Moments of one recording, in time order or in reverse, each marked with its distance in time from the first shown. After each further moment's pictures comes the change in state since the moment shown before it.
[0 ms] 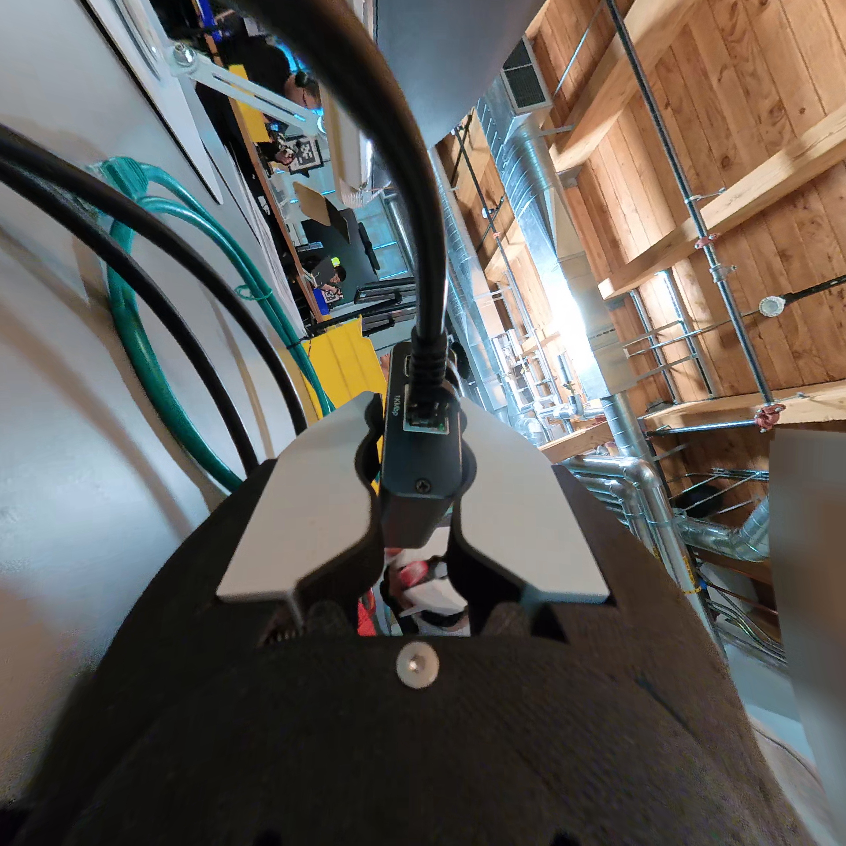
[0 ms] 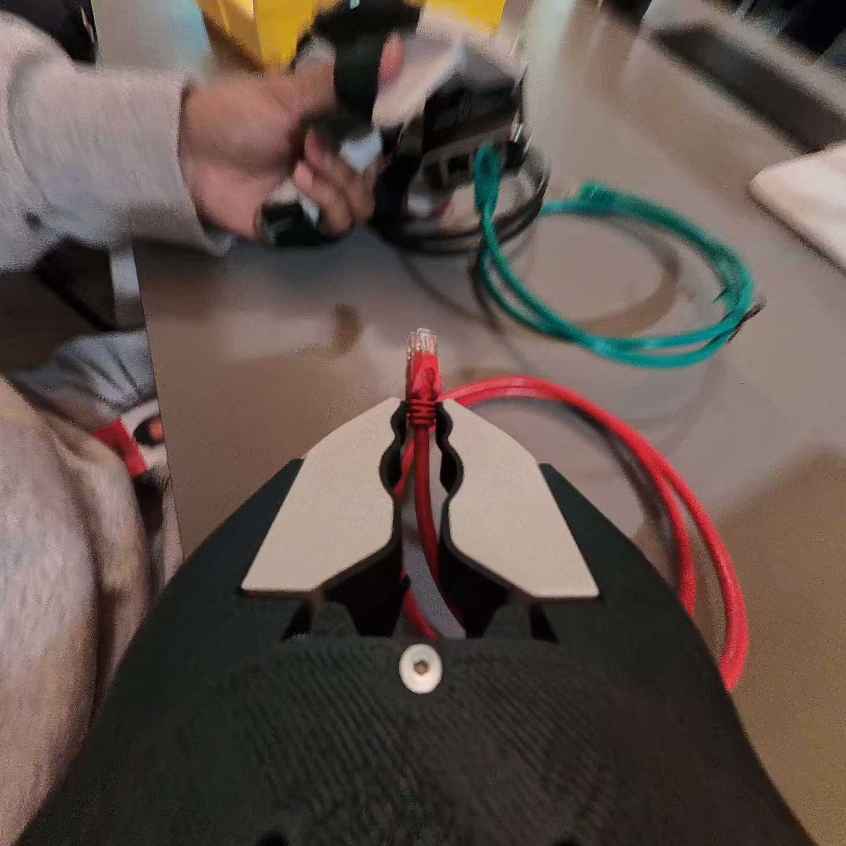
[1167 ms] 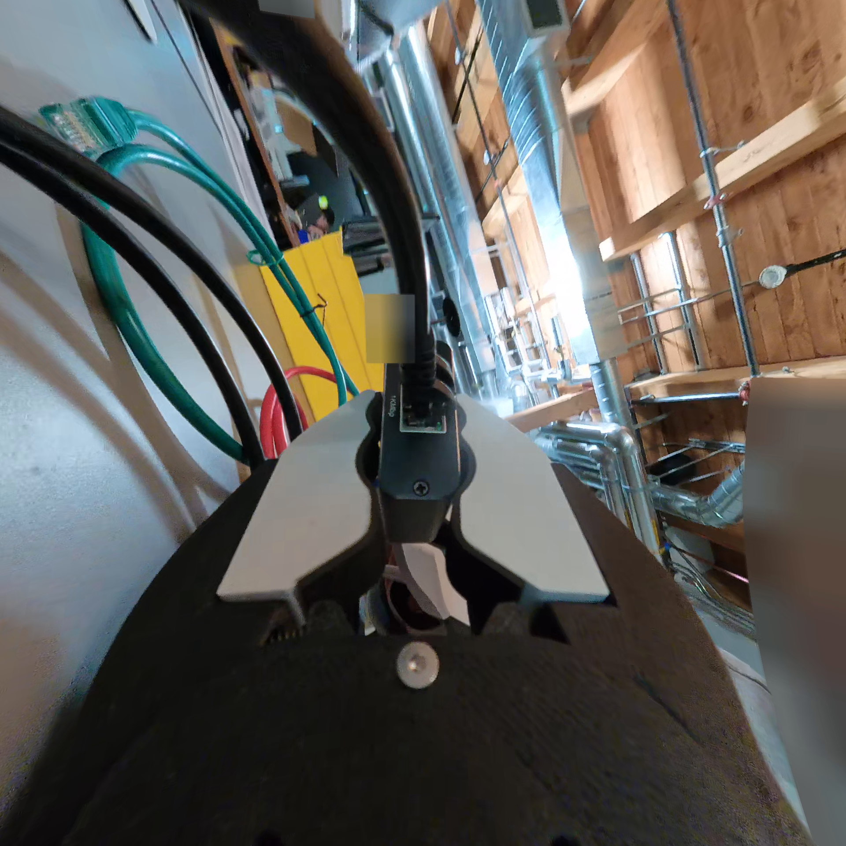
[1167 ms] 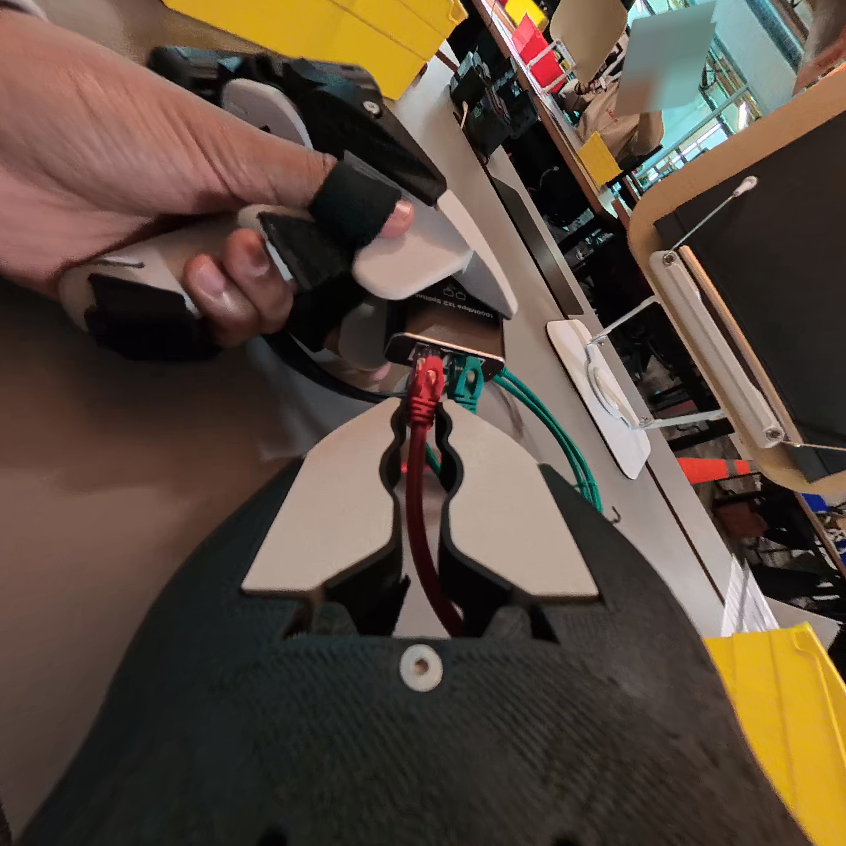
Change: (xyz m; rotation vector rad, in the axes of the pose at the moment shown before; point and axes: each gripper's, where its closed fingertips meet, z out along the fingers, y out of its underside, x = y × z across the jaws) left arm 0.008 0.063 0.017 -0.113 0.007 -0.064; right arm -0.004 -0.034 0.036 -0.011 0.425 -0.468
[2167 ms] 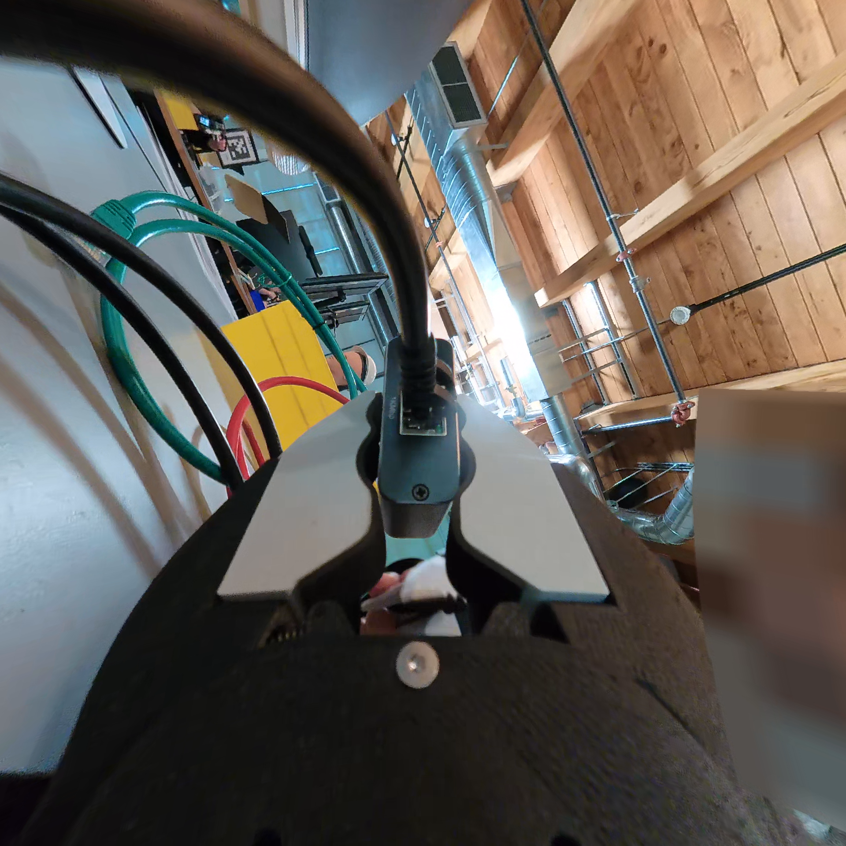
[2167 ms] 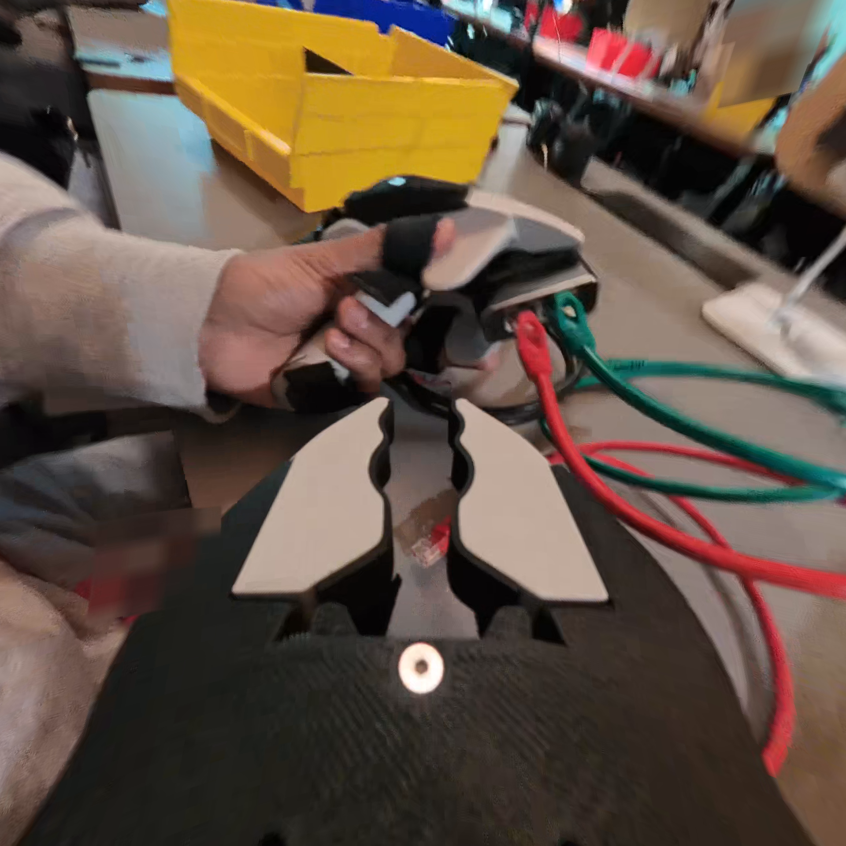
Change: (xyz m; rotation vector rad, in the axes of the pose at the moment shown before) left arm 0.017 -0.028 -0.018 0.131 0.134 0.013; right arm -0.029 -0.025 -0.009 0.132 -0.250 0.470
